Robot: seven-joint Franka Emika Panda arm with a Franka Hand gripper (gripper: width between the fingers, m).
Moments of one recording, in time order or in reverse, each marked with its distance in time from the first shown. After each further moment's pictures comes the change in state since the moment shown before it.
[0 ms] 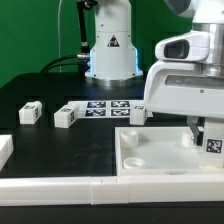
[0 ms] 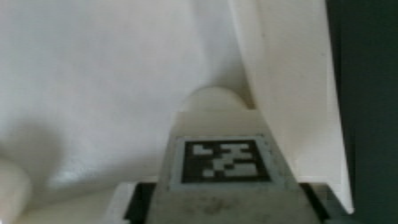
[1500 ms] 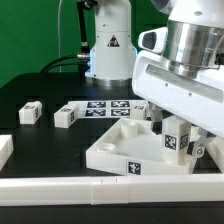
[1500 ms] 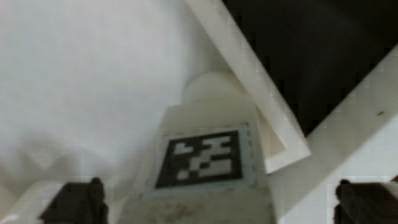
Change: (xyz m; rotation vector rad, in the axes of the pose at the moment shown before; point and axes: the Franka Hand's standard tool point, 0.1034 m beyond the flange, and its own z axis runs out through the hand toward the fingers) arm 0.006 0.048 0.001 -0.118 0.055 0.575
